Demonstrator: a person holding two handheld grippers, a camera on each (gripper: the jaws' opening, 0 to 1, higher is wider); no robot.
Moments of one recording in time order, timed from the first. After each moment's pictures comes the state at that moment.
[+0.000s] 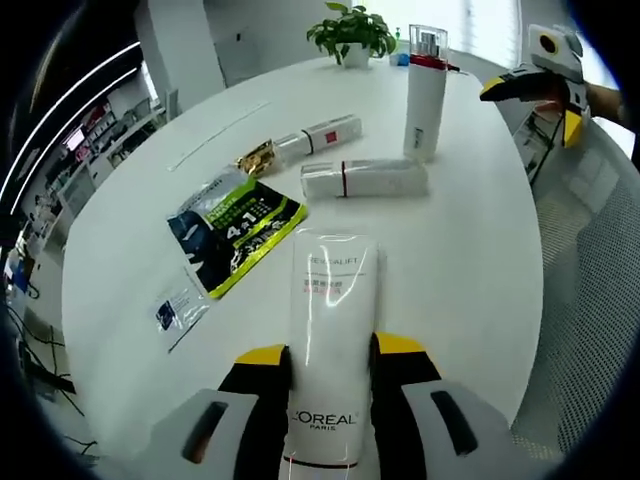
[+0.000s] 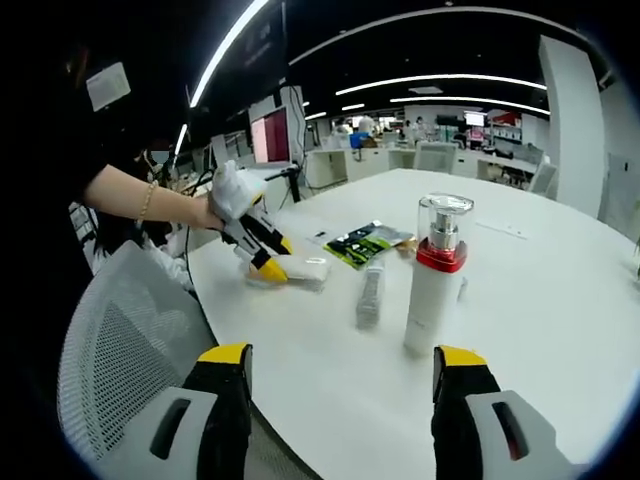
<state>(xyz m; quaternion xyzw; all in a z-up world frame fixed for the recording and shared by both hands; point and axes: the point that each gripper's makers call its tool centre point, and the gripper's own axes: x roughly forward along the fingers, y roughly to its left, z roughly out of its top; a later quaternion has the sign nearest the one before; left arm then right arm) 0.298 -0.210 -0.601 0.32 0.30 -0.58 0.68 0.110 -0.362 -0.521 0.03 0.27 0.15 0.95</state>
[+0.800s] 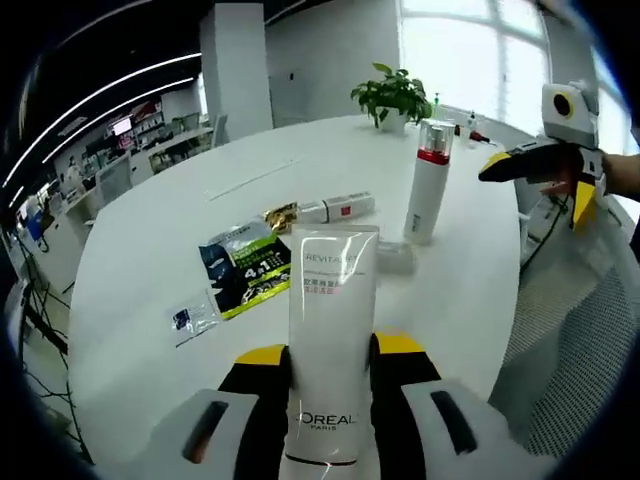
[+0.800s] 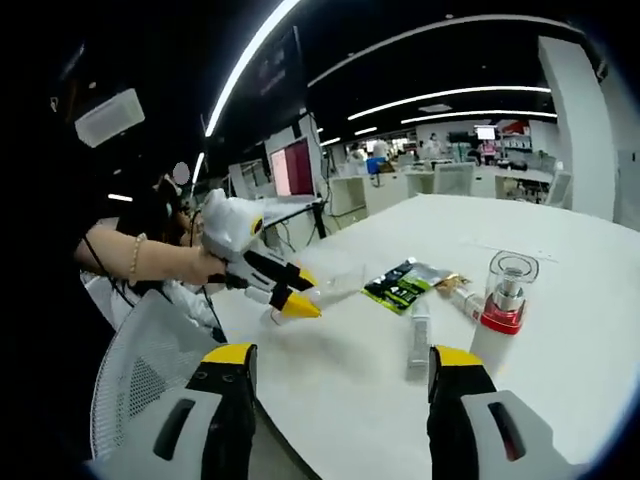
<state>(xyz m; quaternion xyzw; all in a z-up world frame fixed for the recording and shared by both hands) 0.271 -0.216 -0.543 0.19 0.25 -0.56 0.77 0.141 -0.307 -0.480 0.08 0.21 0.18 0.96</state>
